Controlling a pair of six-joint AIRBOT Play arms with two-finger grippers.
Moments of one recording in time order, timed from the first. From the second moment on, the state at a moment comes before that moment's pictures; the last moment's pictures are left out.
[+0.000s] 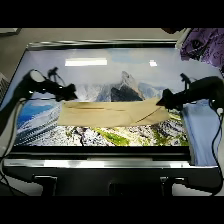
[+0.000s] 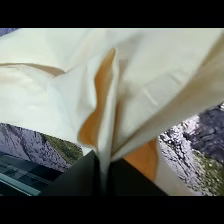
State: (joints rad) left arm -0.10 -1.74 1.56 1.04 -1.16 -1.70; right arm -0.21 -1.46 1.34 2.22 -1.39 -1.62
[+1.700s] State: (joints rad) left arm -0.01 -1.48 1.60 1.04 -1.12 -1.79; right arm 0.32 -1.46 1.79 1.89 -1.48 -1.20
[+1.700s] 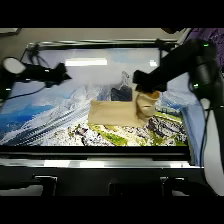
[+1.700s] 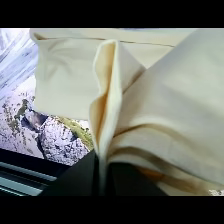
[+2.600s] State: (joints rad) left arm 0.29 -1.35 1.58 1.13 -1.32 -1.75; right arm 0.59 -1.81 1.79 2.08 -1.07 -1.05
